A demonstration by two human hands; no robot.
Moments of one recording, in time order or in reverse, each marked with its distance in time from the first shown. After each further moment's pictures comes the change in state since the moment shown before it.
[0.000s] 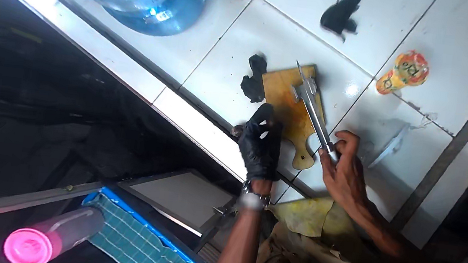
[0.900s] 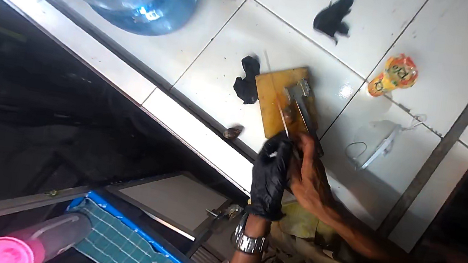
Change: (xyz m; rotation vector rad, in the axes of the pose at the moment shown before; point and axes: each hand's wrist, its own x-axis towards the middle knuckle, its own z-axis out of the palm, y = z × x) left_hand -0.033 0.035 -0.001 -0.256 -0.235 -0.355; right_hand -0.003 -0.037 0.027 0.257 -0.141 -0.112
